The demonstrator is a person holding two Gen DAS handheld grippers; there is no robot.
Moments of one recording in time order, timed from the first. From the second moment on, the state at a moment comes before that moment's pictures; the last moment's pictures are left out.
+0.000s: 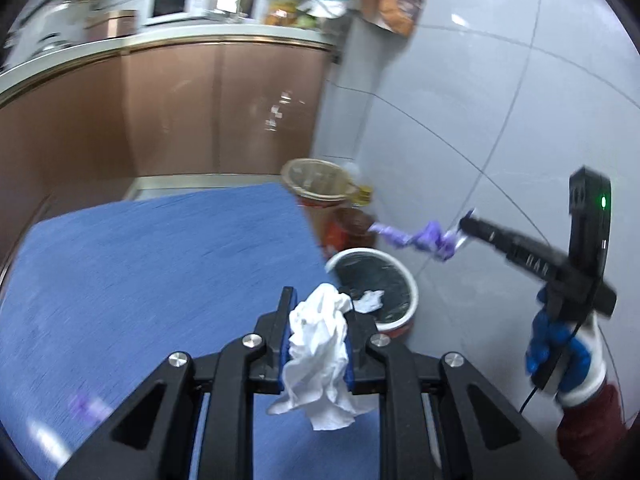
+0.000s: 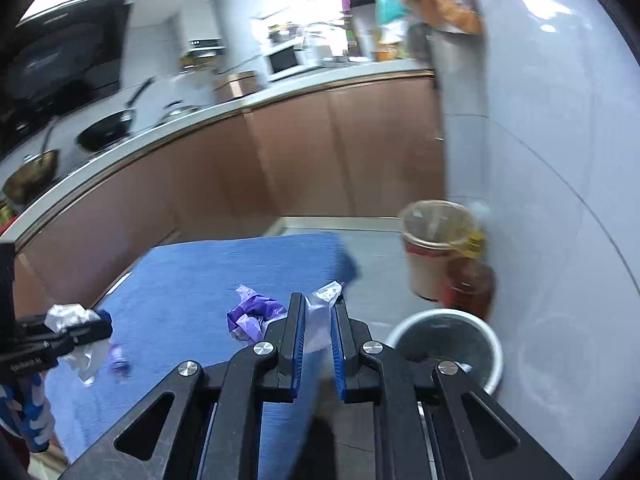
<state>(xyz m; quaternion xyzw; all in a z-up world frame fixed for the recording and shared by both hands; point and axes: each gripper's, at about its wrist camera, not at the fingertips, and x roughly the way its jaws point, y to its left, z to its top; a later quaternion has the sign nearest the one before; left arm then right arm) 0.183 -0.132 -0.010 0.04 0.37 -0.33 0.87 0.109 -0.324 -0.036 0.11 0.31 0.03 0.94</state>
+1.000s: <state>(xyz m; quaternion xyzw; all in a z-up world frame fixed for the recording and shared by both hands) 0.349 -0.406 -0.169 0.06 0.52 -0.37 0.77 0.195 -0.465 -0.232 0.15 0.43 -0.13 0.88</state>
